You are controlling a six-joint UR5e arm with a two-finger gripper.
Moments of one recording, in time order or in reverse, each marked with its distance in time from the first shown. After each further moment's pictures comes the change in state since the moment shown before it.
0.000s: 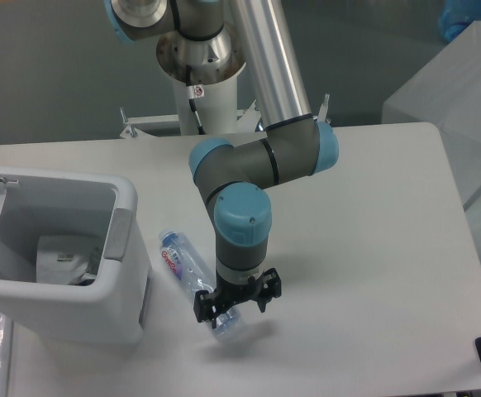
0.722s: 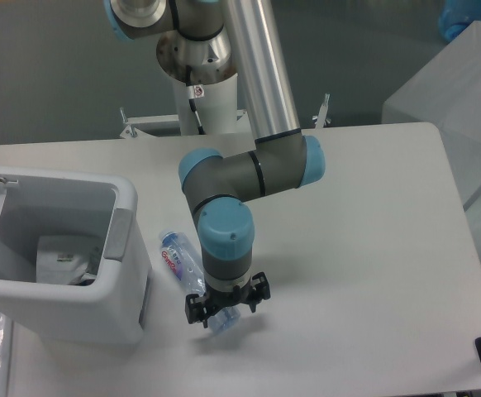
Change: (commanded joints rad) arm -0.037 -0.040 -0.002 0.002 0.048 -0.049
